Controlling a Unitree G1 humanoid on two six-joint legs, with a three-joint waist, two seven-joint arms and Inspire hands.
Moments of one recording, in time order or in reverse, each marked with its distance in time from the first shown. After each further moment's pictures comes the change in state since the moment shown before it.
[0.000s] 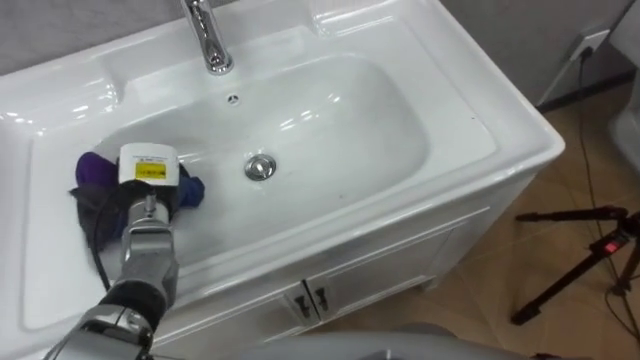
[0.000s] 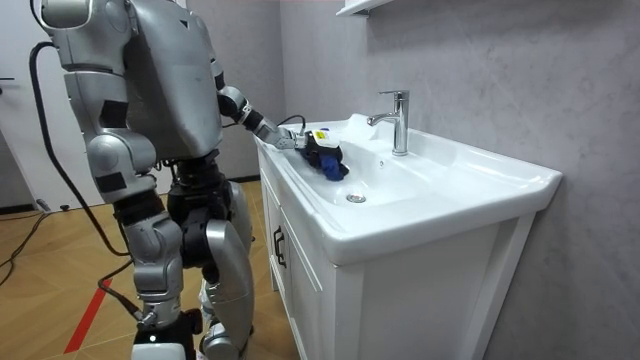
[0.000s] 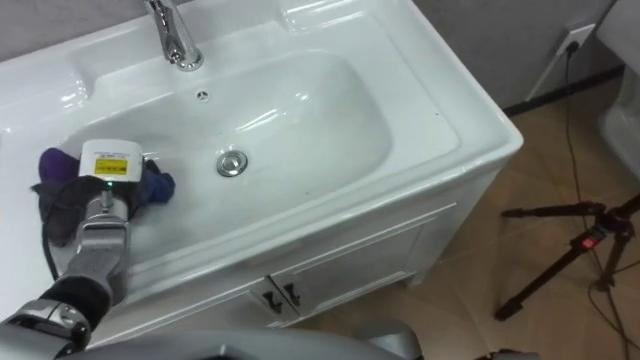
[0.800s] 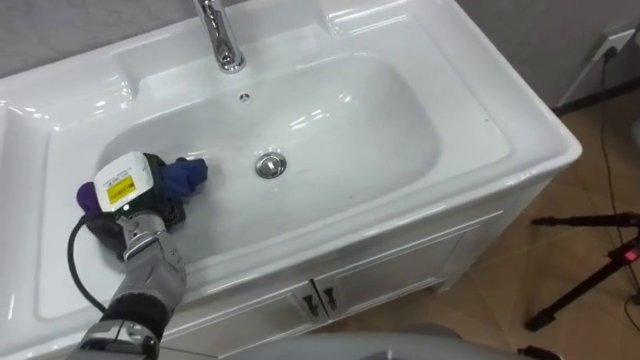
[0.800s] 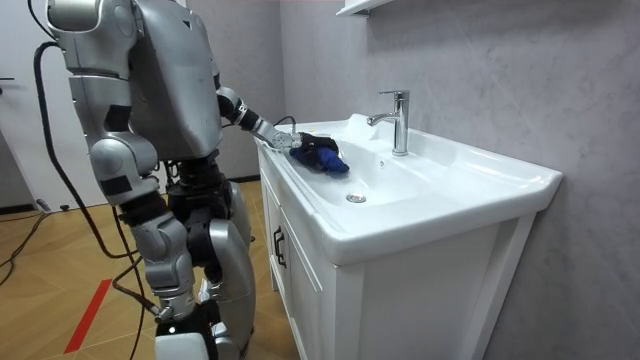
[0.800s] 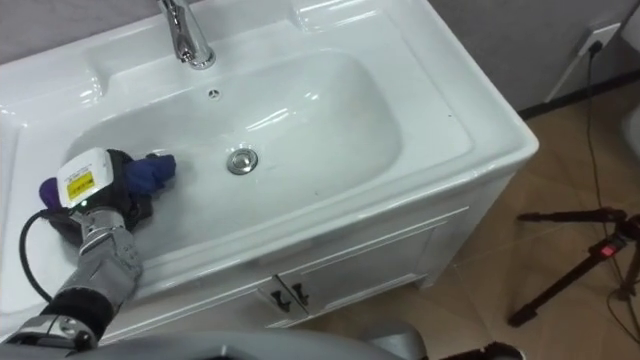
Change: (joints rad) left arm 0.016 -0.023 0.097 -0.075 -0.558 -0.224 0.167; right arm 0.059 0.030 0.027 -0.078 0.120 -0.124 0.002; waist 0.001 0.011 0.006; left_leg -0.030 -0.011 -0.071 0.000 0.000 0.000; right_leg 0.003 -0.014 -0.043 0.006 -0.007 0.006
